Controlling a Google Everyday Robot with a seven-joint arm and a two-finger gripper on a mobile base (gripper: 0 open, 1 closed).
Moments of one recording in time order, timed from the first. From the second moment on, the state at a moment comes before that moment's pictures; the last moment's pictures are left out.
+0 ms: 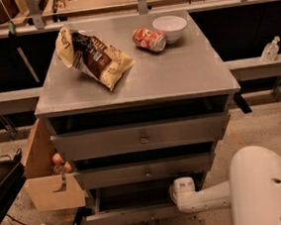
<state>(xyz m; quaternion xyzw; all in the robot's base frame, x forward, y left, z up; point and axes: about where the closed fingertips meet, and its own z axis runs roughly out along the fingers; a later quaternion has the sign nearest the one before) 0.588 -0.136 0.190 -0.75 0.62 -0.16 0.17</state>
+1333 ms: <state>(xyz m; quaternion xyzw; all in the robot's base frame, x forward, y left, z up) 0.564 -0.131 0.150 -0.74 0.66 -0.10 0.08</state>
